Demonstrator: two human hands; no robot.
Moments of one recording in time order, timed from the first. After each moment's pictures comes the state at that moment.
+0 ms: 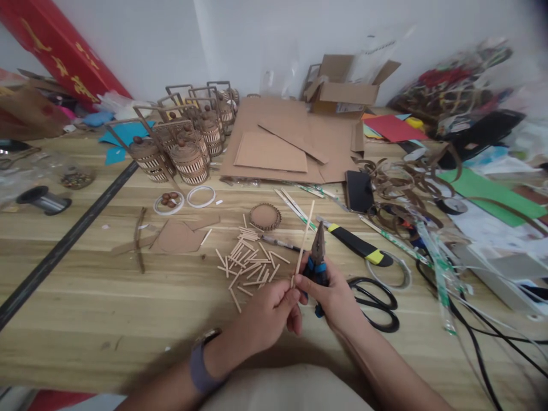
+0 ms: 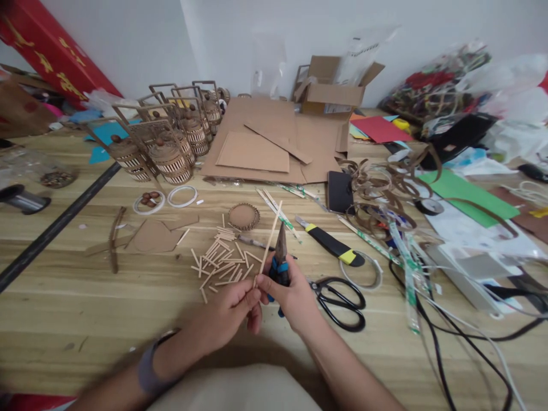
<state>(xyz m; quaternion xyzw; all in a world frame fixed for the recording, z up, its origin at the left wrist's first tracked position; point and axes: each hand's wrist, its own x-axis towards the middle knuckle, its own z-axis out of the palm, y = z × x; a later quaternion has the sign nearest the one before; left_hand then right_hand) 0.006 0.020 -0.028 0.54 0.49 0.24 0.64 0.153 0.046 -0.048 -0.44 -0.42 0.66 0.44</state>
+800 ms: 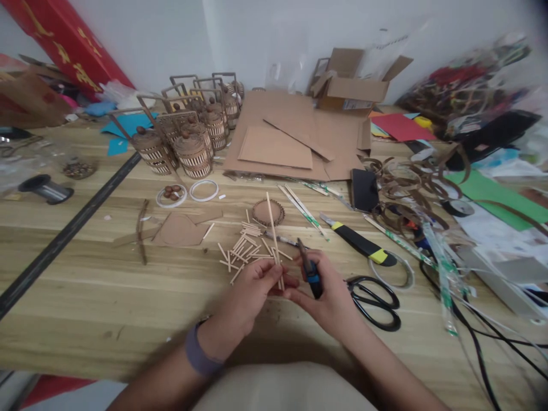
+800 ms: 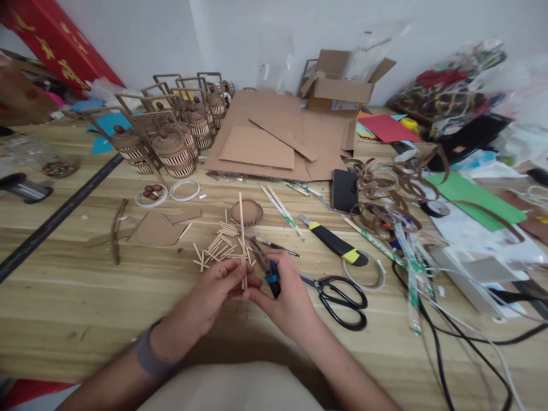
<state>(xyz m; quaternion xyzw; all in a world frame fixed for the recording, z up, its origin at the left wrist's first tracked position) -0.004 0.029 -0.040 0.29 0.48 0.43 0.71 0.155 0.043 -0.040 -0.49 -0.70 0.36 0.36</state>
